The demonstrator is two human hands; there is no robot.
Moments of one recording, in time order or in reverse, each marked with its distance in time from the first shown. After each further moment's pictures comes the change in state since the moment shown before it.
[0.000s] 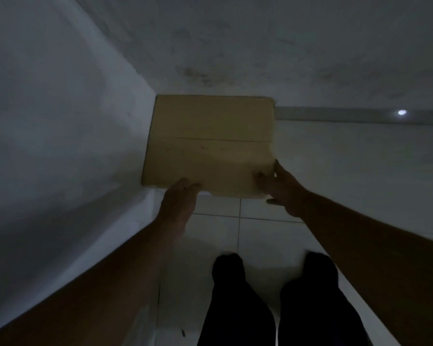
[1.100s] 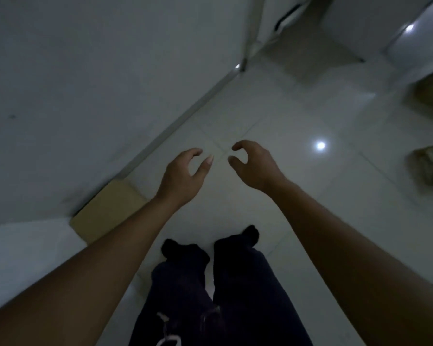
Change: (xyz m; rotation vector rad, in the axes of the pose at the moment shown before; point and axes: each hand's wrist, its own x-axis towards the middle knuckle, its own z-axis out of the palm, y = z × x) left_hand -0.532 0.279 0.120 0.448 -0.413 1.060; right_hand -0.638 0.069 -0.303 -0.049 0.735 -0.247
